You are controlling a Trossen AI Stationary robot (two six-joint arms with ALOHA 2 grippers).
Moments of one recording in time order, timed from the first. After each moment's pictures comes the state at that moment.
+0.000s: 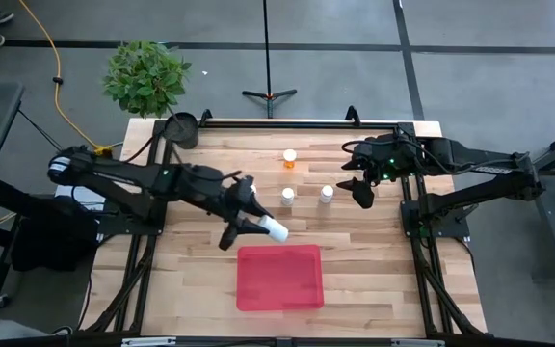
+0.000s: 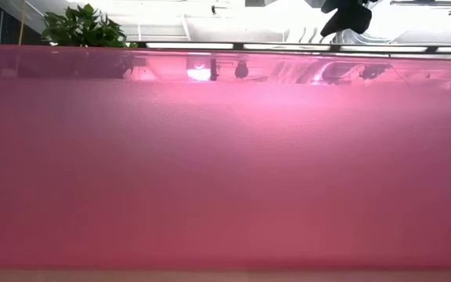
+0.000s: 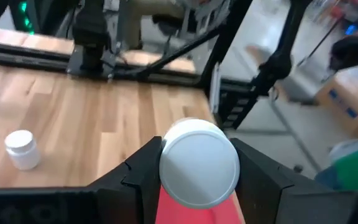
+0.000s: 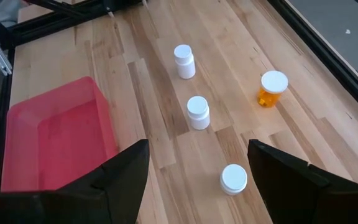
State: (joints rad) left arm -0.19 1.29 1.22 -0.29 0.09 -0.25; right arm -0.09 1.06 1.18 -0.82 0.05 0.29
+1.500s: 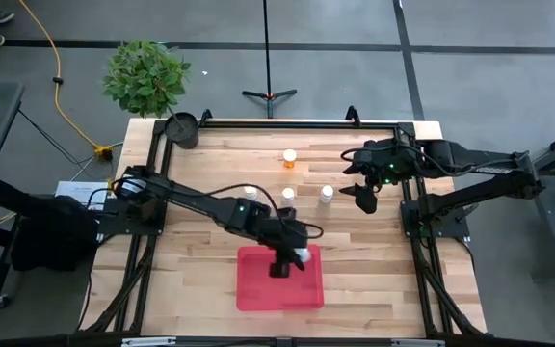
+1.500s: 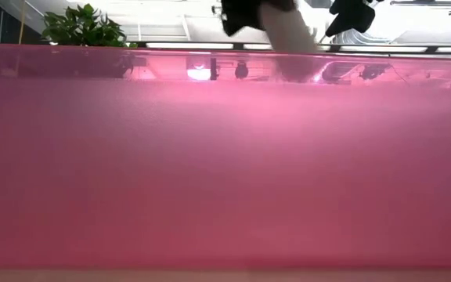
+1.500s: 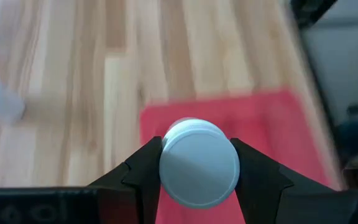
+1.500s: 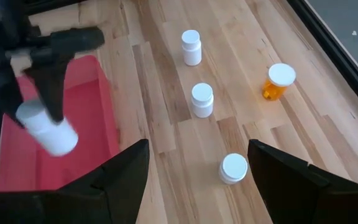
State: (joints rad) left arm -0.27 1.88 1.65 -0.63 -0.06 -0.16; right arm -0.05 1.06 1.18 -0.87 0.05 0.24
